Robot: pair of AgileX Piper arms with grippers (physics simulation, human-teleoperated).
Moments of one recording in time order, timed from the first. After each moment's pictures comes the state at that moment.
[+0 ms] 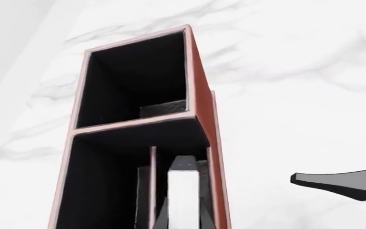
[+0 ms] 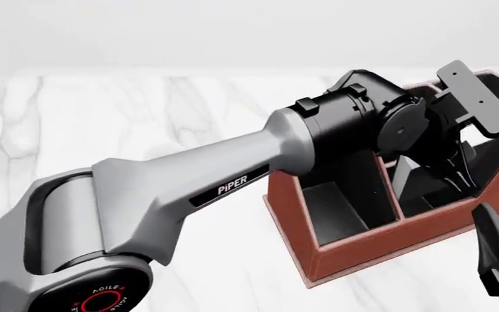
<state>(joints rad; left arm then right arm) -1.10 2.28 -2.23 0.61 0.32 0.02 0.00 0.00 -0.01 0.02</state>
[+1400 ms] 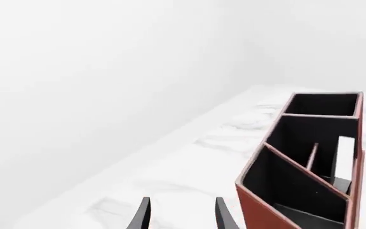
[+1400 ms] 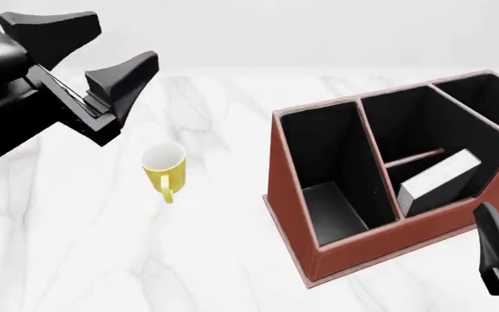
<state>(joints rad) -0.60 0.85 -0.69 -0.18 0.29 0.01 0.00 -0.01 0.00 0.02</state>
